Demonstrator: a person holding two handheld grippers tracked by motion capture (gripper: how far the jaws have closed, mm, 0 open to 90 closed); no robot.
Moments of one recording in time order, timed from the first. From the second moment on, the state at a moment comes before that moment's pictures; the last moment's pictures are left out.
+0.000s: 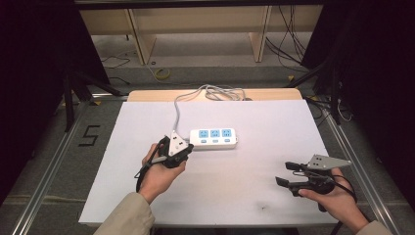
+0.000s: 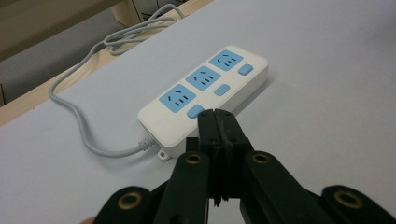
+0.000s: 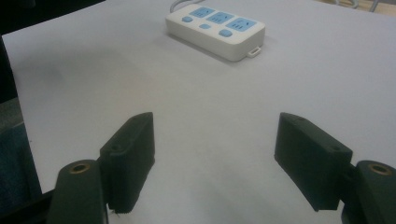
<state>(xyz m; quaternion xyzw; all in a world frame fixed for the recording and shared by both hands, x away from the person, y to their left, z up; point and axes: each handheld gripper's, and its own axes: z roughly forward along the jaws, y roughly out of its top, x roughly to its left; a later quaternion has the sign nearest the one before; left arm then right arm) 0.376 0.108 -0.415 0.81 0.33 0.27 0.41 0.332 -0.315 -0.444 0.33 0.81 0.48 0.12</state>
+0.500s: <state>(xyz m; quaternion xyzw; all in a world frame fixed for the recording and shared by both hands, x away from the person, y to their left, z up) 0.391 0.099 -0.415 0.82 0.33 0.26 0.40 0.332 -0.314 -0.444 0.33 0.81 0.48 0.12</state>
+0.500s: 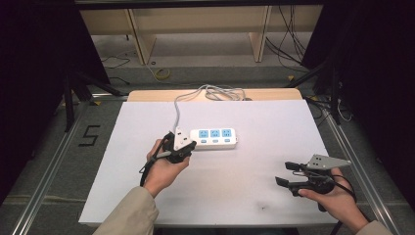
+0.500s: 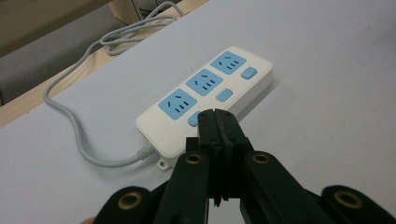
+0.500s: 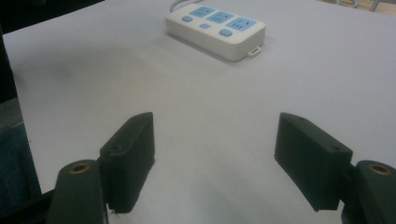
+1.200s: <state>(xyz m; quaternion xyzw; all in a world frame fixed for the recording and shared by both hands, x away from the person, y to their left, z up) 0.408 0.086 -0.414 0.82 0.33 0.26 0.40 0.333 -0.315 -0.444 0.33 0.81 0.47 0.12</state>
